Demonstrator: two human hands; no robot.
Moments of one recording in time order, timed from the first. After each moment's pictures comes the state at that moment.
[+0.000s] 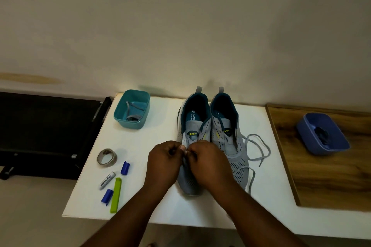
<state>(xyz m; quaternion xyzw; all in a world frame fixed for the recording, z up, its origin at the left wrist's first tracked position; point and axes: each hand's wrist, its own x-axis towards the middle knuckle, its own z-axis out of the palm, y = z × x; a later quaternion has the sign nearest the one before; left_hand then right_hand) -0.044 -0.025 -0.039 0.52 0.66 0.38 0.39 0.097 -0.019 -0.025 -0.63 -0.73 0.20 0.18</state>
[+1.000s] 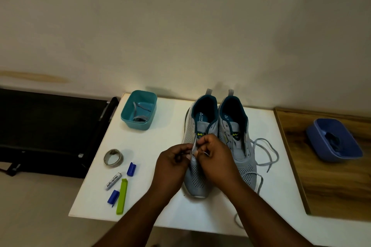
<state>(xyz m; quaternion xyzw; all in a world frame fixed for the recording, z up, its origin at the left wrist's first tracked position) -0.045 -0.032 -0.042 0.44 0.58 0.45 0.51 0.101 -0.009 -0.029 -0.63 -0.61 0.38 0.31</state>
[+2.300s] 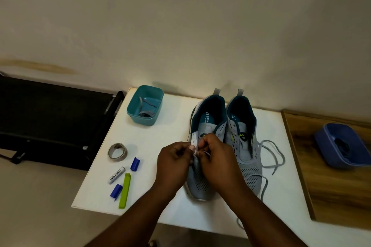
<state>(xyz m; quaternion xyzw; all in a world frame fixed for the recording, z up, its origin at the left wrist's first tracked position) -0.045 -0.031 -0.043 0.42 0.62 0.46 0.48 0.094 -0.014 -0.027 -0.60 -0.69 0.29 0.28</state>
